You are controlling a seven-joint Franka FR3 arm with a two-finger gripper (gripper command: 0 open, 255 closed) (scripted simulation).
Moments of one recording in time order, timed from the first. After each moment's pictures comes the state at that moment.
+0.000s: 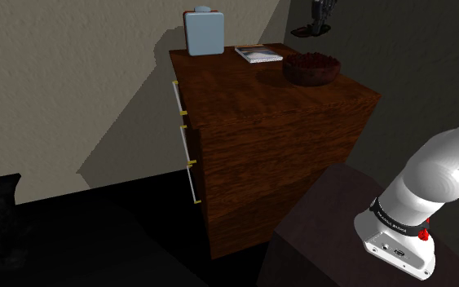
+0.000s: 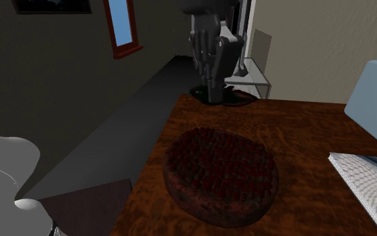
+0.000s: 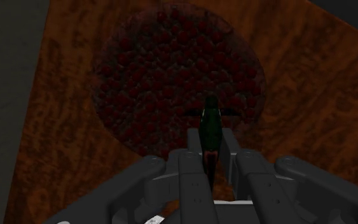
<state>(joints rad) -0.16 -0.31 -0.06 -1.74 -0.07 1.53 -0.22</state>
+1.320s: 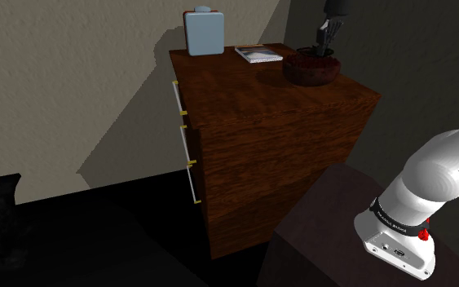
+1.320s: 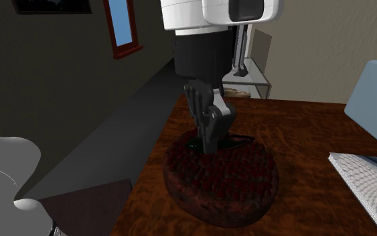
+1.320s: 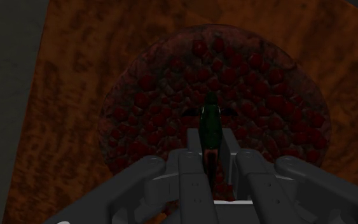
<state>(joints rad) -0.19 -0.40 -0.12 -2.01 -0.09 1.71 -0.29</state>
